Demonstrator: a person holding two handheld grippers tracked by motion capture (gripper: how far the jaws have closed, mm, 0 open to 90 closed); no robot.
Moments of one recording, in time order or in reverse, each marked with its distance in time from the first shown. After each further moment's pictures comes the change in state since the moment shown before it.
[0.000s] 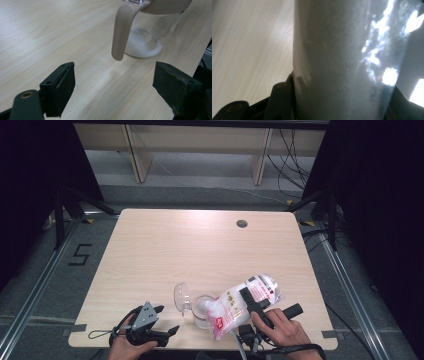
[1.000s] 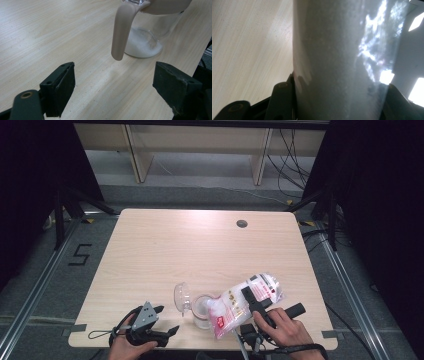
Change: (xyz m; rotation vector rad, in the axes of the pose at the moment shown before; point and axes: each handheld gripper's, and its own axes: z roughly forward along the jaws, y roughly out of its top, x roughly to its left) left arm 0.000 0.000 0.000 -0.006 0.008 0.003; right arm -0.002 -0.004 -0.004 0.010 -0.002 0.008
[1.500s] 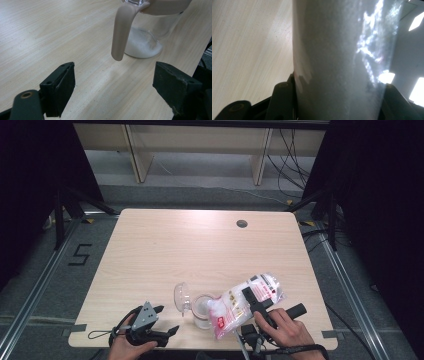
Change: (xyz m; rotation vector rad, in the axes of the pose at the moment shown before) left arm 0.002 0.001 -0.001 0.003 -0.001 0.032; right arm 0.000 -0.001 -0.002 -0.006 0.001 0.006
